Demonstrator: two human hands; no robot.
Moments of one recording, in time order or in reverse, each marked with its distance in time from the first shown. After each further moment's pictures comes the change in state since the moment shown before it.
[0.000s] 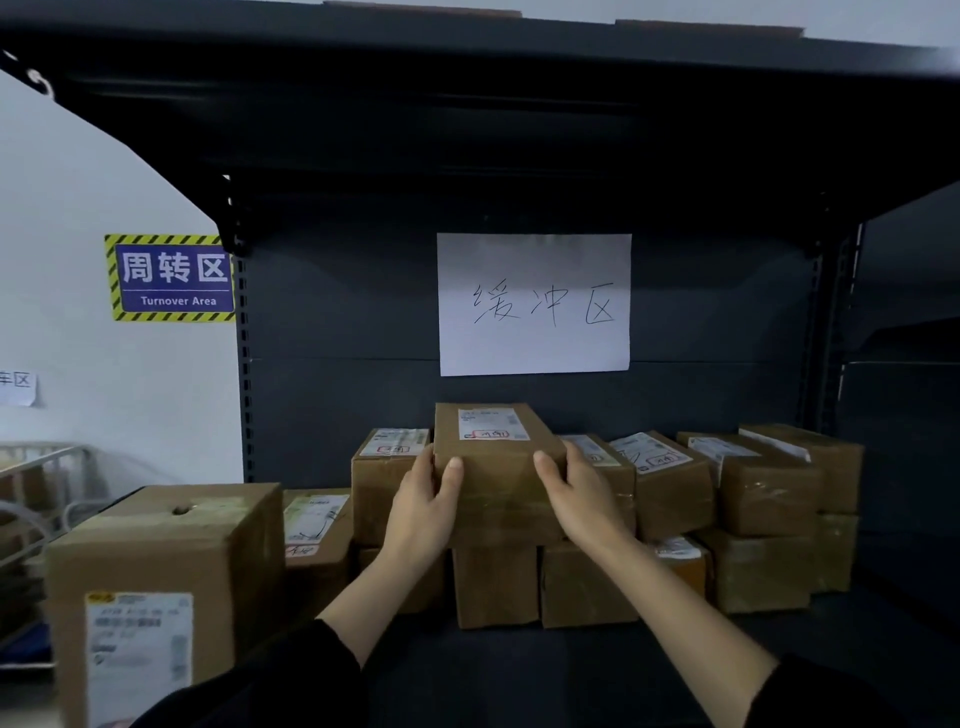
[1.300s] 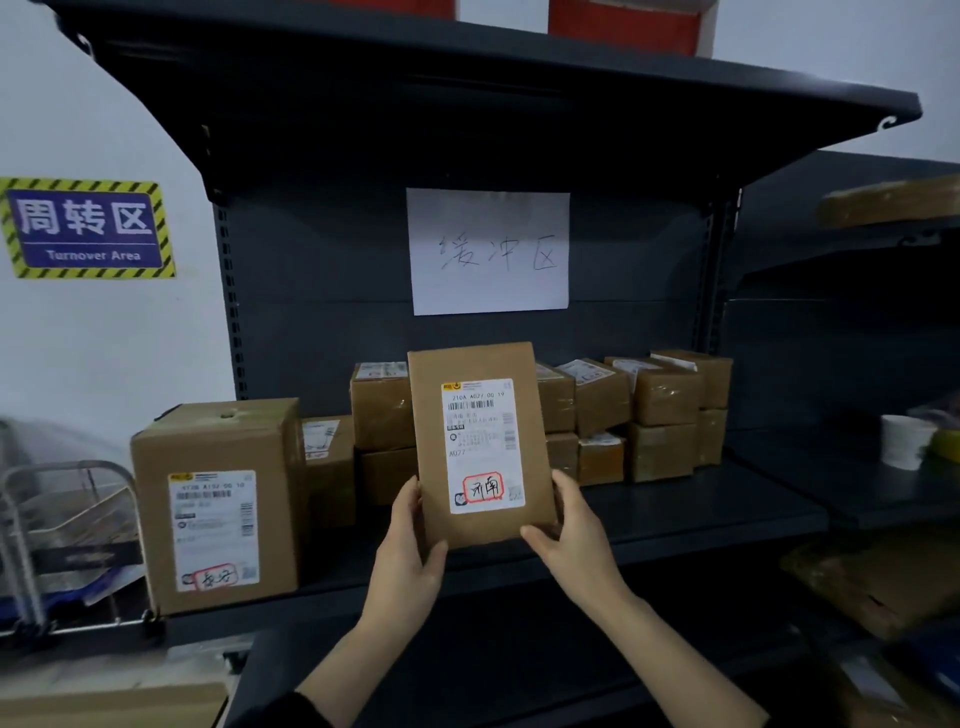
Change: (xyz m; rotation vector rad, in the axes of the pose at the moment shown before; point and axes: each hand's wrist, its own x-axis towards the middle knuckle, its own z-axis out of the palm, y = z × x) left_hand -0.170 -0.039 -0.043 0.020 -0.202 0.038; right_hand -0.201 -0.010 0.006 0.071 0.039 0.122
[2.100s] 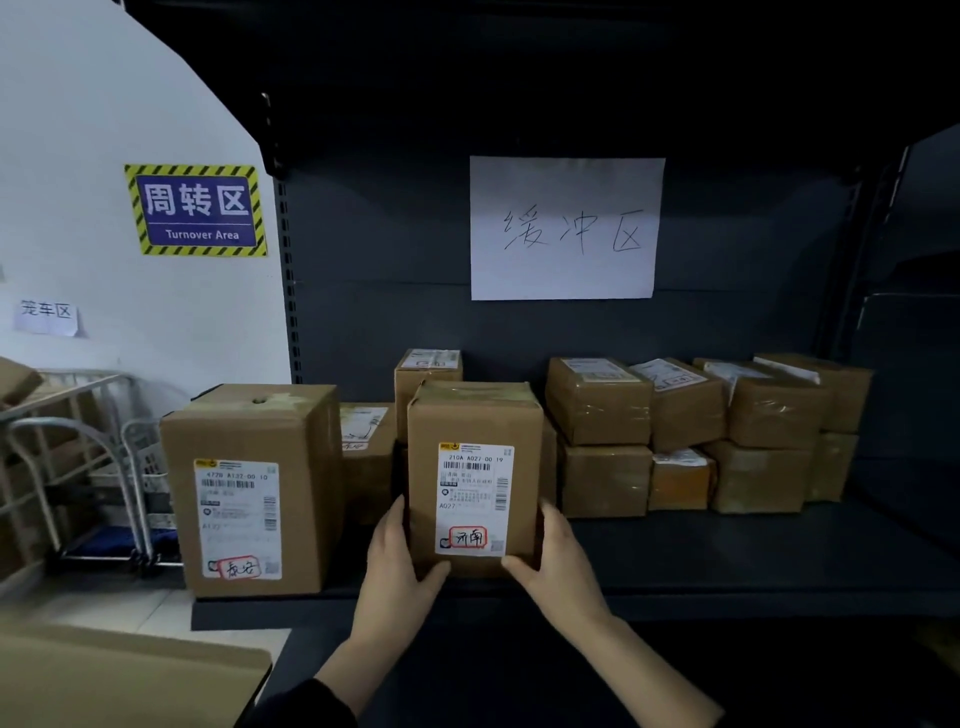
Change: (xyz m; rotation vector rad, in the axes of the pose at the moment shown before) left_hand 0.036 -0.072 0.003 0.297 0.221 -0.238; right_hand 0.064 0.056 0.075 -0.181 -0.182 -0.071
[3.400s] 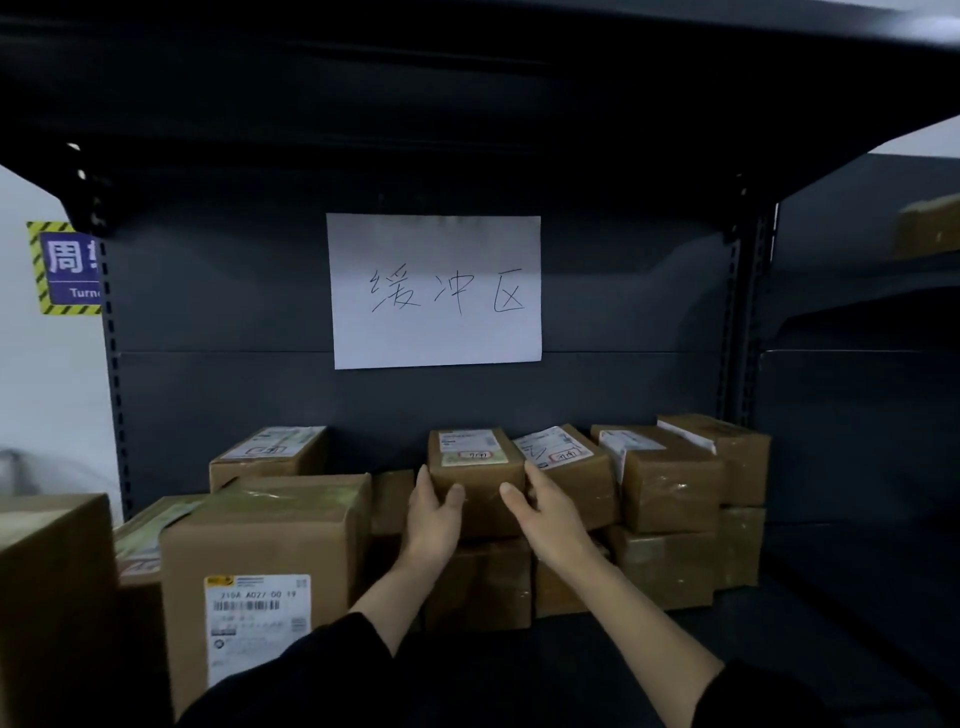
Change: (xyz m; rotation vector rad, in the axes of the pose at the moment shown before) left_hand 0.114 0.196 0.139 -0.513 -0.127 -0.118; right_hand 0.139 0.069 -0.156 0.177 0.036 0.014
